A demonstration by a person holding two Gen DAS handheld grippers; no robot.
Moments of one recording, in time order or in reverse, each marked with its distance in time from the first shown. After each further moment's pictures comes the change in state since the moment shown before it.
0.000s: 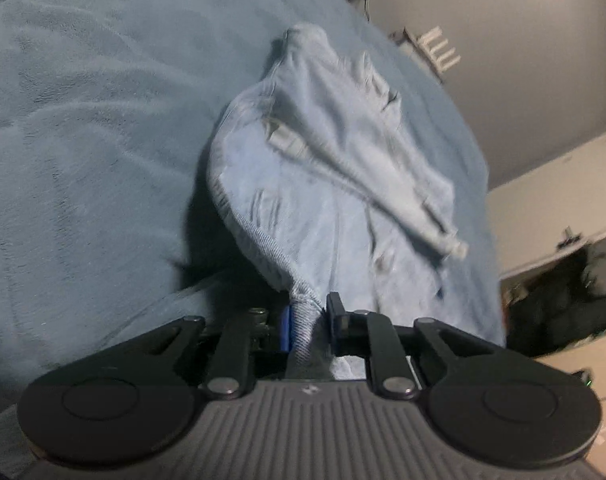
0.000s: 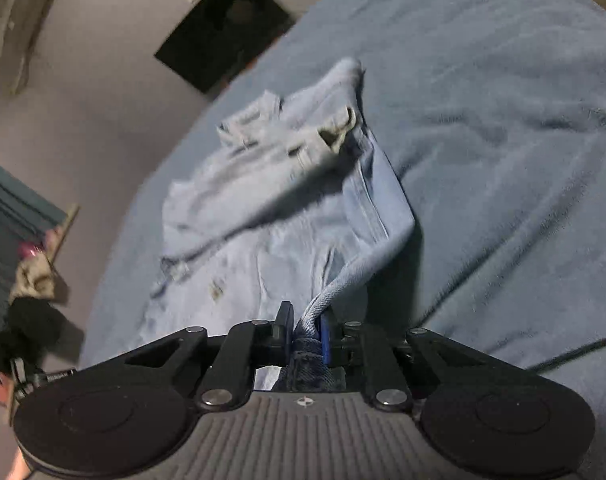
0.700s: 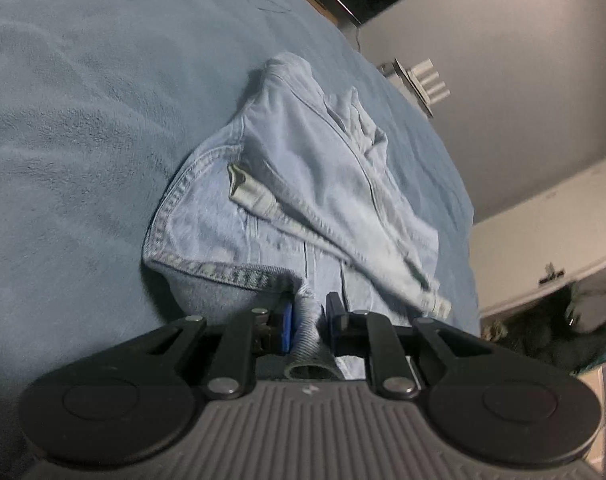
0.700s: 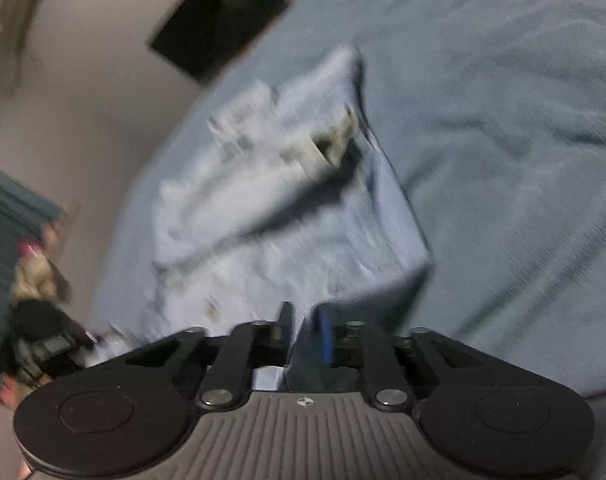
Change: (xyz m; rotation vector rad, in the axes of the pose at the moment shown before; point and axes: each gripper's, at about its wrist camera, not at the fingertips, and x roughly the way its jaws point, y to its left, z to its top) left arm 0.033 -0.019 0.038 -0.008 -0.069 -0.045; right arm 0.045 -0.012 0.025 -0.044 0.166 -0.077
